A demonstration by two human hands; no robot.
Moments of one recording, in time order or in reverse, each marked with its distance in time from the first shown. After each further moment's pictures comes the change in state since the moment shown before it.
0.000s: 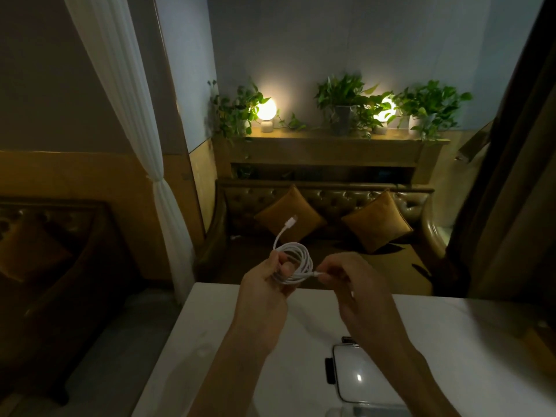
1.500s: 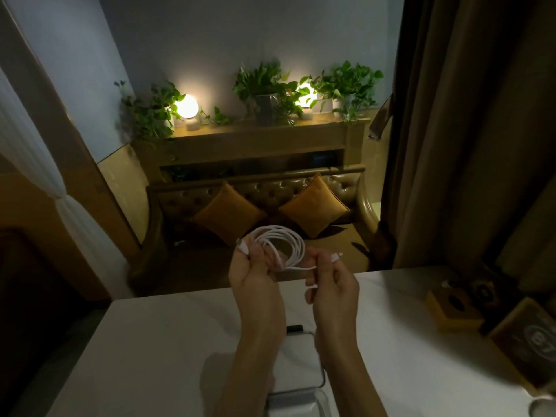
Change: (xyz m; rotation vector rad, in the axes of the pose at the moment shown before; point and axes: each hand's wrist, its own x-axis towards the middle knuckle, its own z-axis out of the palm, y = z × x) left_hand -0.020 -0.188 0.244 0.200 0.063 0.412; right_hand -0.032 0.160 -0.175 0.718 0.447 0.614
